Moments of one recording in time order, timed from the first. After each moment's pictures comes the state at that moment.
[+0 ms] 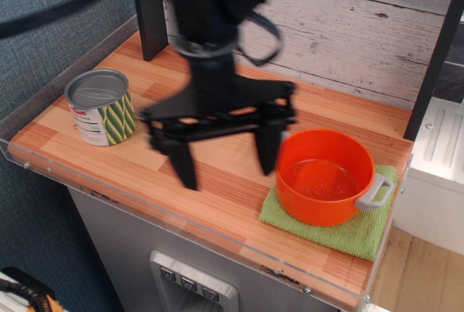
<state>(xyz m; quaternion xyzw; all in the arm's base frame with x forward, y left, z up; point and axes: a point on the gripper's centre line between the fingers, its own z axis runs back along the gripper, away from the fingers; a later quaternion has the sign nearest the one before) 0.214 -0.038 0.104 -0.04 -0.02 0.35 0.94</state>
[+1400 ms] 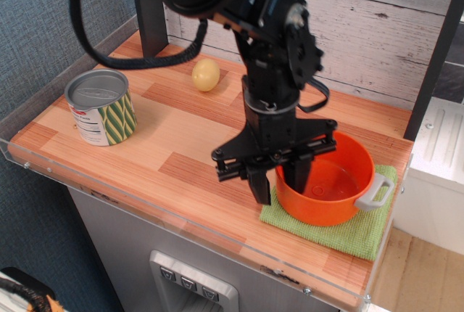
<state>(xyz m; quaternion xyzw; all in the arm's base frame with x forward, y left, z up) 0.261 -0.050 0.041 -0.05 -0.03 0.38 0.92</state>
